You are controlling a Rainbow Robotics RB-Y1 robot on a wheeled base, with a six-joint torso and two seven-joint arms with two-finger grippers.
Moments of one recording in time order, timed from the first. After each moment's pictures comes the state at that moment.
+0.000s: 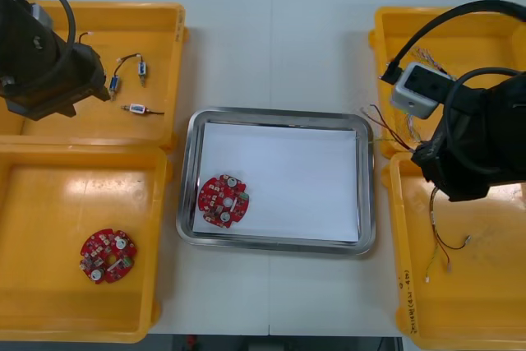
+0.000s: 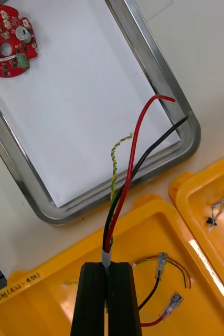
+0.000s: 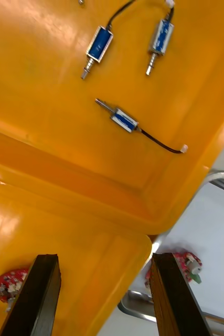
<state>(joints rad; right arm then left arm) -0.54 -0.84 0.08 -2.45 -1.12 1.92 1.56 -0.65 0.80 -0.05 -1.96 0.86 1.91 -0.56</state>
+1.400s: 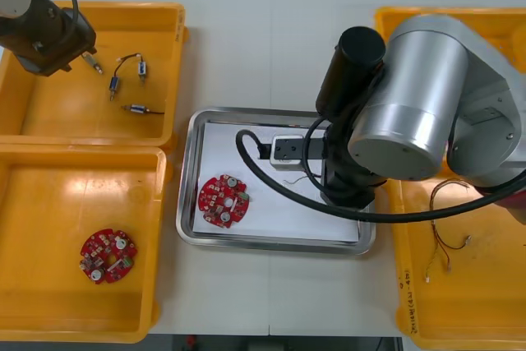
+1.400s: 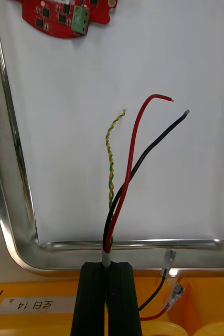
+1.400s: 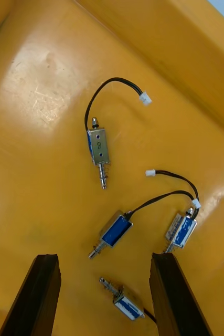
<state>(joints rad) -0.79 -0.60 0.66 -2.10 -0.76 1.92 1.87 -0.83 0.69 -0.05 -1.33 0.55 1.47 -0.74</state>
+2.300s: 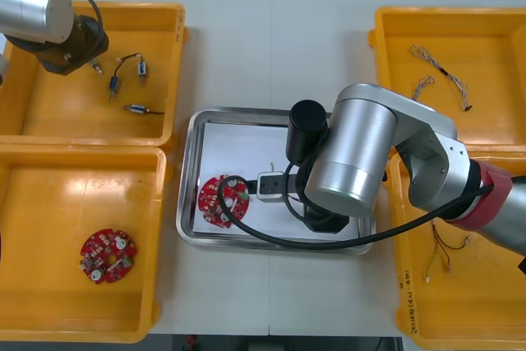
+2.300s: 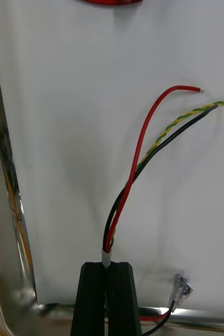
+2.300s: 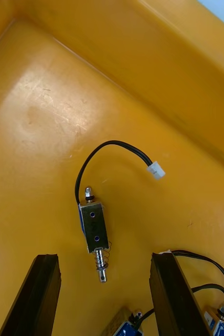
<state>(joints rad) -0.79 -0.57 0.88 -1.92 -0.66 1.72 1.88 -0.93 0.65 -0.21 -1.00 0.46 1.13 -0.74</state>
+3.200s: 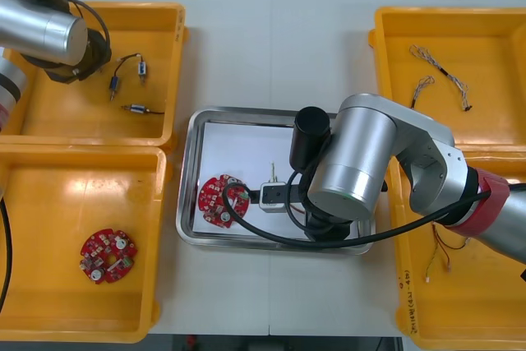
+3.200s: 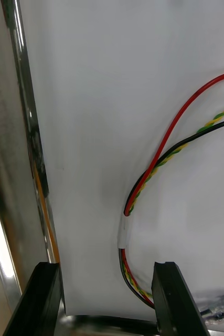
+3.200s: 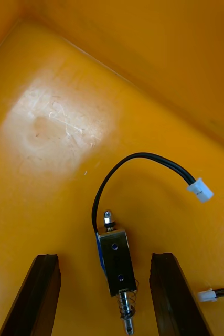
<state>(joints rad) -0.76 -0.57 0.88 -1.89 -0.71 1.70 1.88 -0.93 0.61 -0.24 -0.88 0.37 0.98 -0.74</state>
